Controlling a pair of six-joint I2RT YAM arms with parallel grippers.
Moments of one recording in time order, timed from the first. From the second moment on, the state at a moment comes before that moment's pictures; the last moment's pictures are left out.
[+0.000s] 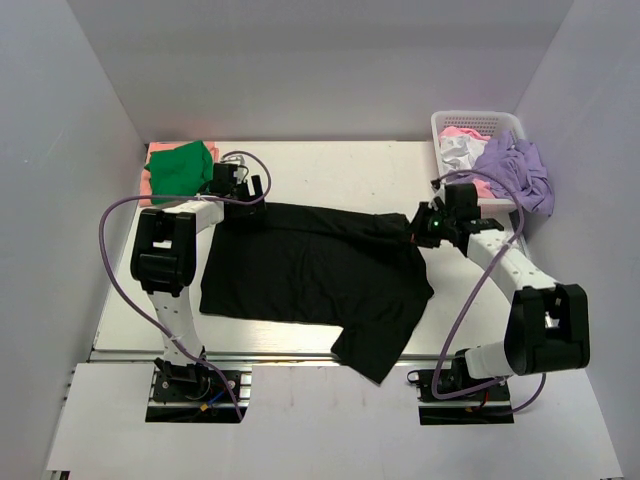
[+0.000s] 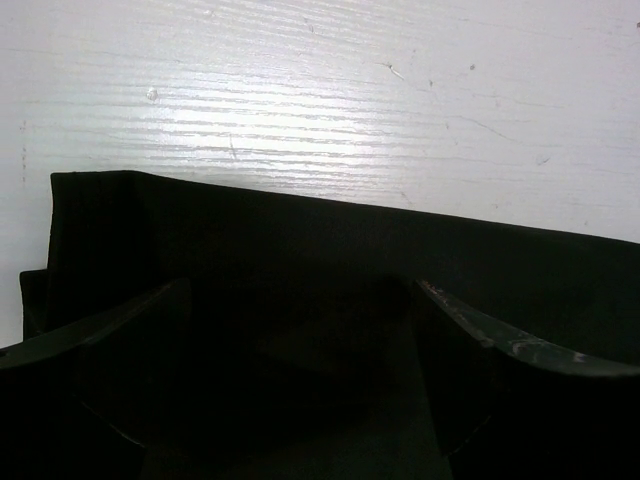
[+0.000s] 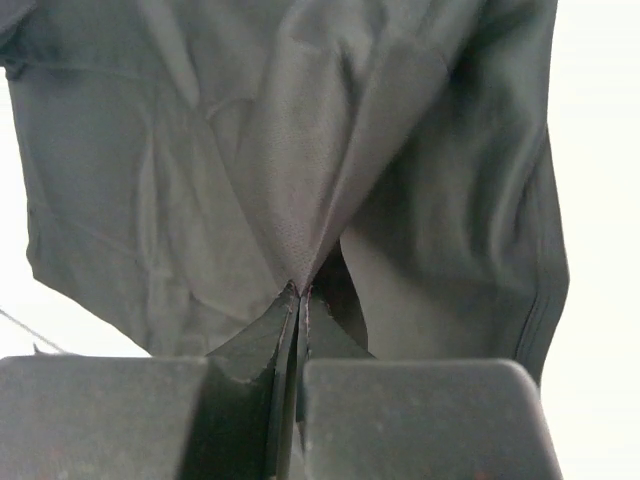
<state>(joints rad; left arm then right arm) -0.14 2.00 1.27 -0.05 0.04 -0.27 0.16 1.40 0.92 -0.35 -0.41 0.41</state>
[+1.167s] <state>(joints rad) -0.14 1.99 1.25 -0.06 0.03 -0.27 0.16 1.76 1.02 -0.16 -0.23 0.32</state>
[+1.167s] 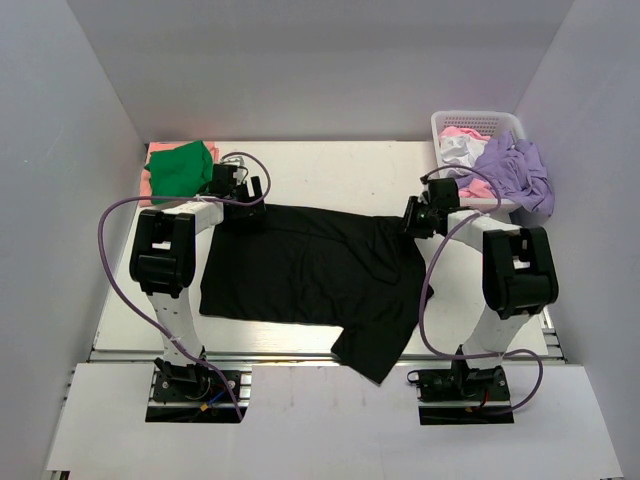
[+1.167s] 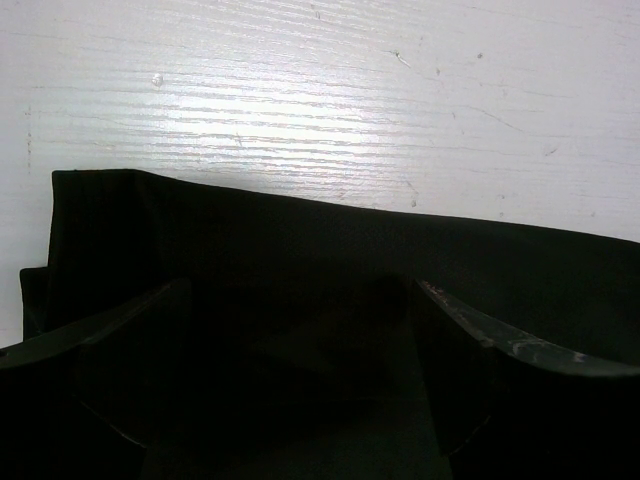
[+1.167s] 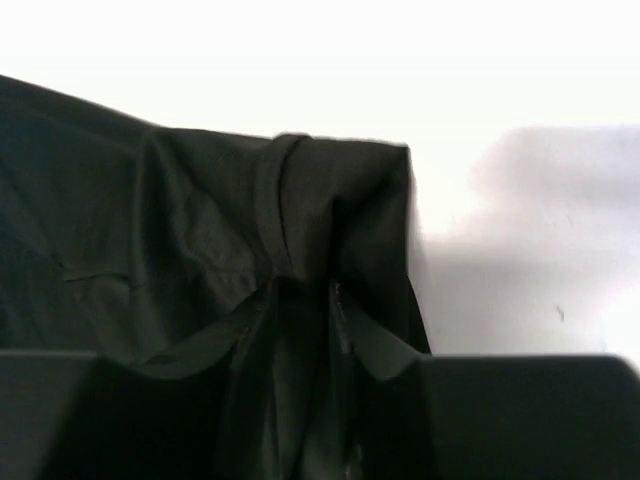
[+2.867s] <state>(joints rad) -0.12 2.12 1.51 -0.24 -0.06 -0.30 0.09 1.95 1.32 -0.15 -0.31 0.25</state>
